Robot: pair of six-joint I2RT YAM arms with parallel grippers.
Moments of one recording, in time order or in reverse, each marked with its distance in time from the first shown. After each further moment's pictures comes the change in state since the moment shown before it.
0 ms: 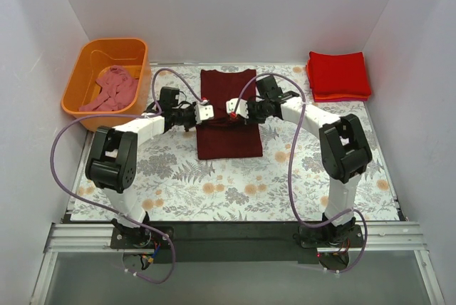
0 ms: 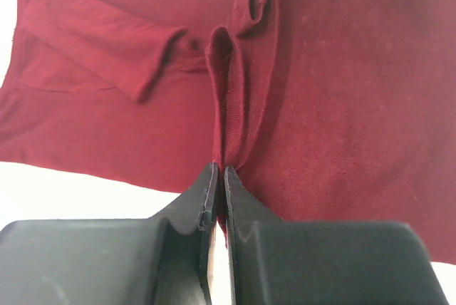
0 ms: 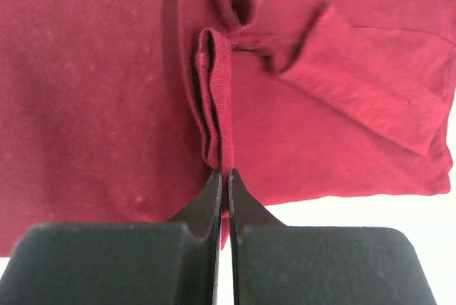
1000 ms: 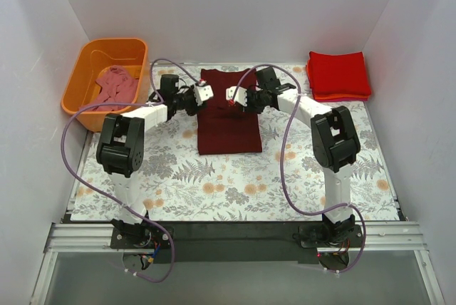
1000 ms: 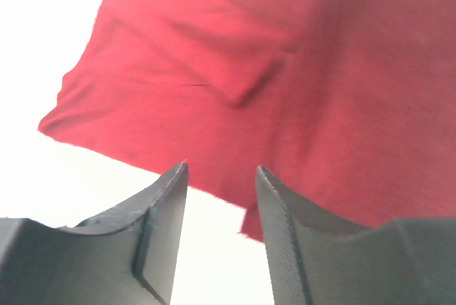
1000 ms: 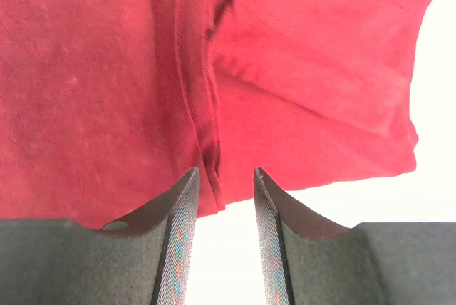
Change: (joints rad) left arm 0.035 0.209 0.176 0.177 -0.057 -0.095; right arm -0.049 0.184 0.193 0.050 0.043 0.020
